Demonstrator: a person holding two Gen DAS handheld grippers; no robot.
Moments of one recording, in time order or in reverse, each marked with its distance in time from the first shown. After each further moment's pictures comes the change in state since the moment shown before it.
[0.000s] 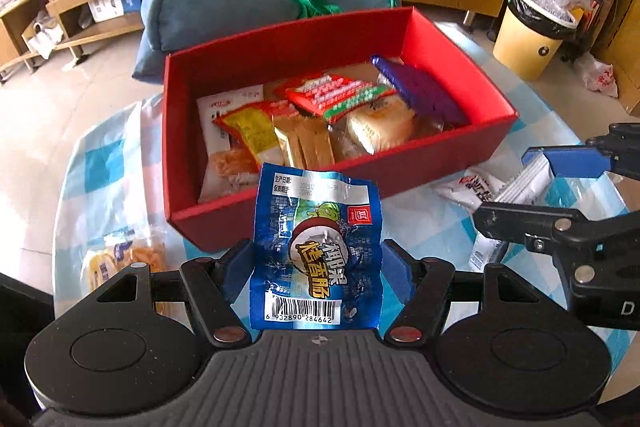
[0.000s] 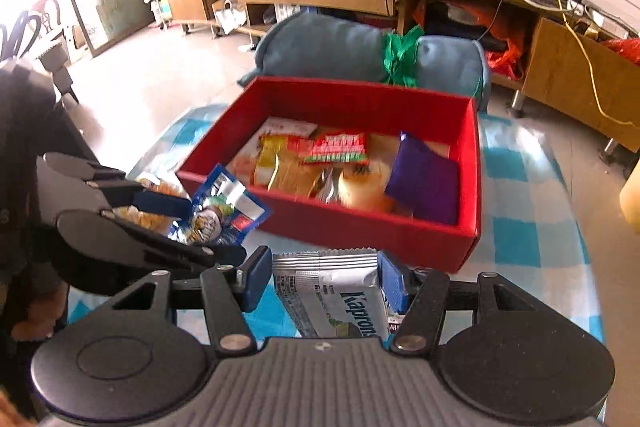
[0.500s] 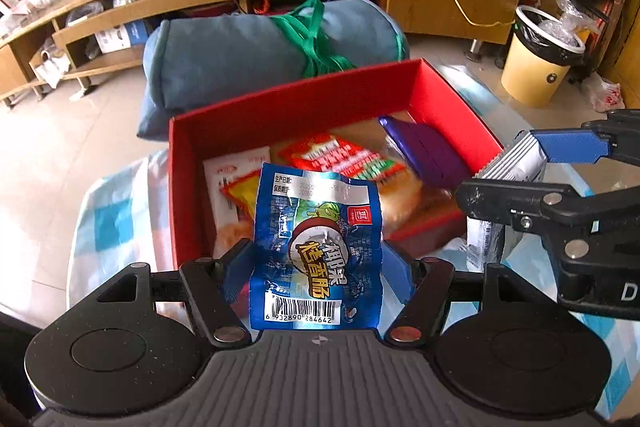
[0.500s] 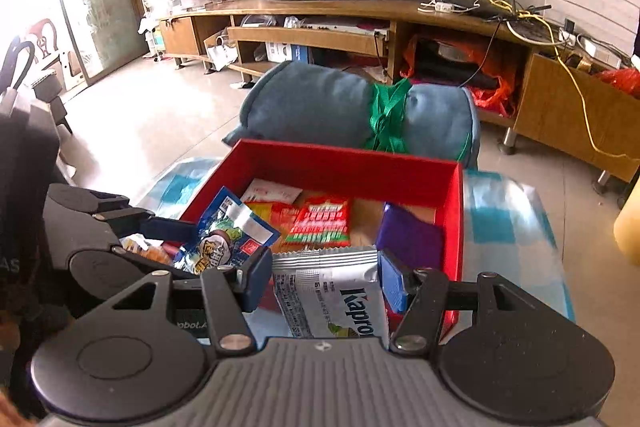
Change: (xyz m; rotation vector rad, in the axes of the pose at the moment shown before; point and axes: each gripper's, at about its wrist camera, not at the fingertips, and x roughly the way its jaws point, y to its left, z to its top) left arm 0.002 -0.003 0.042 0.007 -0.073 0.039; right arm 0.007 -0.015 0.049 0.008 -0.085 -0.015
